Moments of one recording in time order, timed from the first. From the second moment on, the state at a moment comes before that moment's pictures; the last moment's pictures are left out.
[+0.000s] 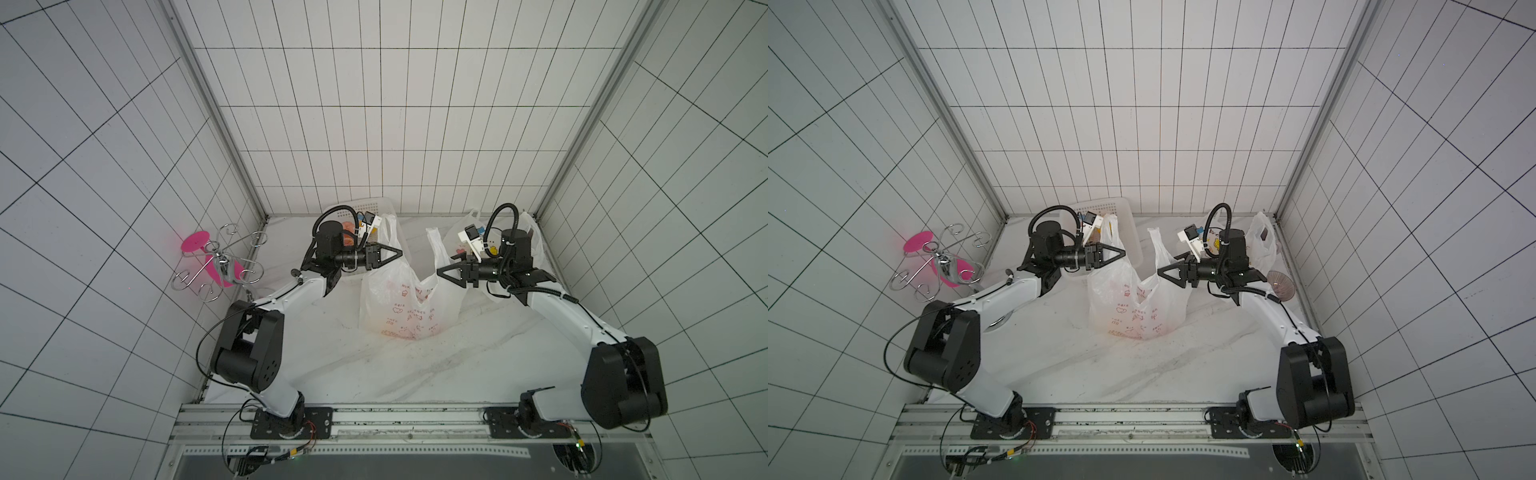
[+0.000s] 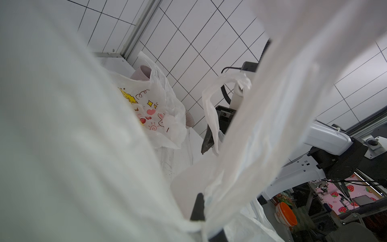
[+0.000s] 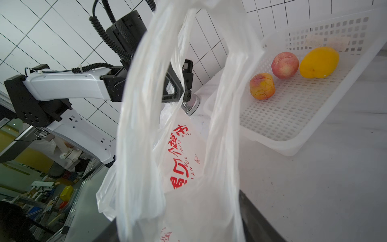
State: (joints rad) left arm -0.31 1.62 1.05 0.43 1.13 -0.62; right arm 0.21 1.39 0.96 -0.02 -1.15 0.15
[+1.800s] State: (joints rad) left arm -0.53 1.60 1.25 -0.56 1.11 0.09; right arm 0.52 1.36 1.29 -0.84 -0.75 -0.58
